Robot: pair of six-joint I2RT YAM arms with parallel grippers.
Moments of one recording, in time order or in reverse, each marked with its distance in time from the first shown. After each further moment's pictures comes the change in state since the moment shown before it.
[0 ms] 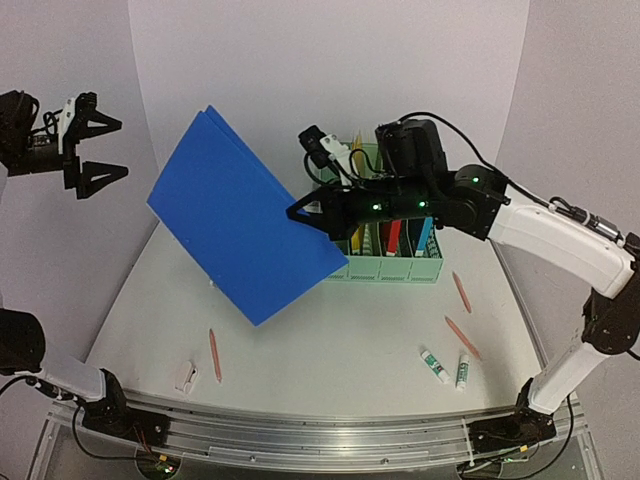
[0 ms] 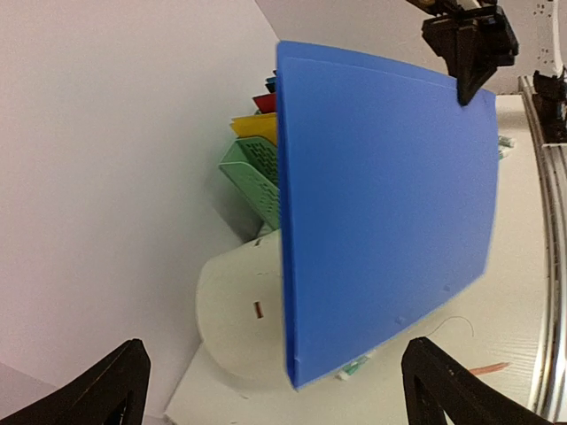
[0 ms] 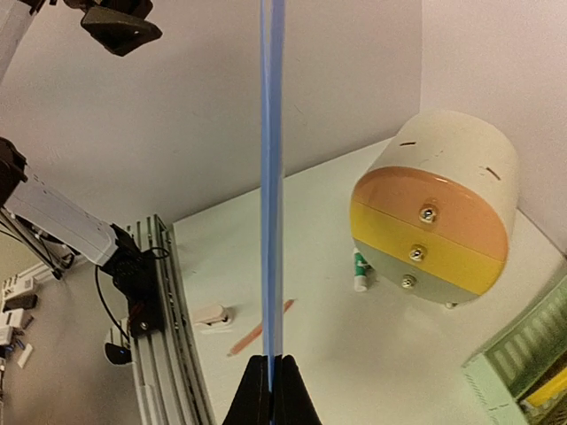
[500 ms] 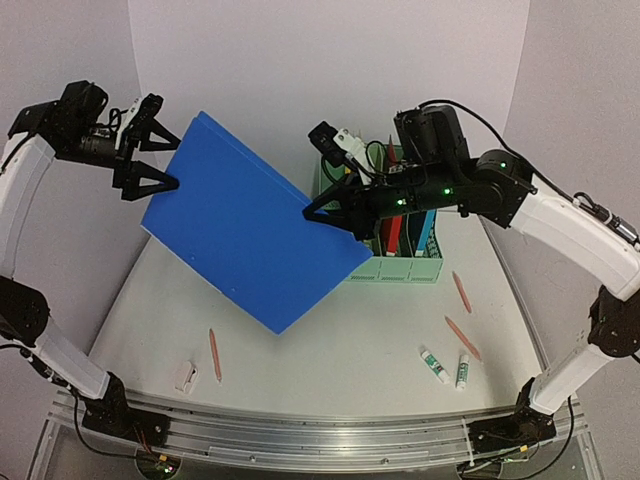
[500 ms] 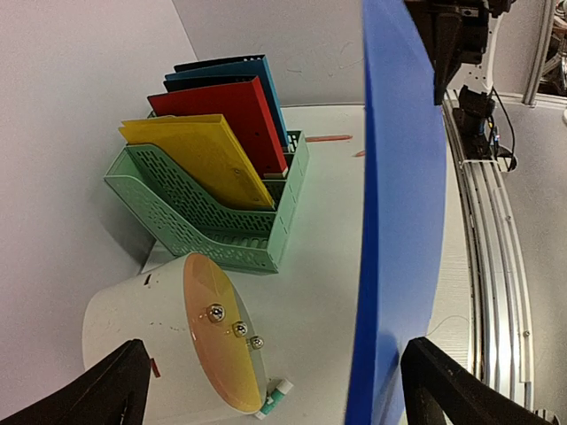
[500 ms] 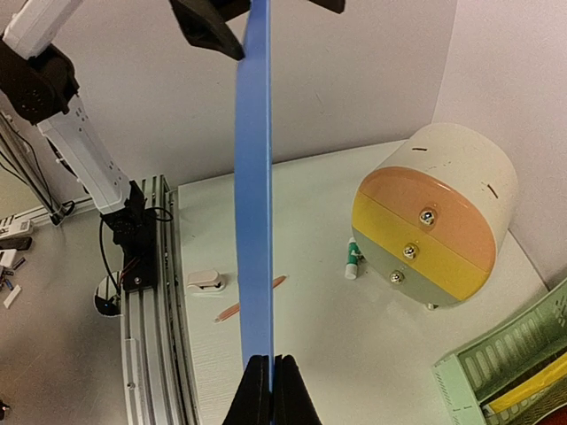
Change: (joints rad) left arm -0.370 0.175 0.055 -0.043 -0.122 -0.162; right arm -0.036 -0.051 0.060 -0.181 -0.066 -0.196
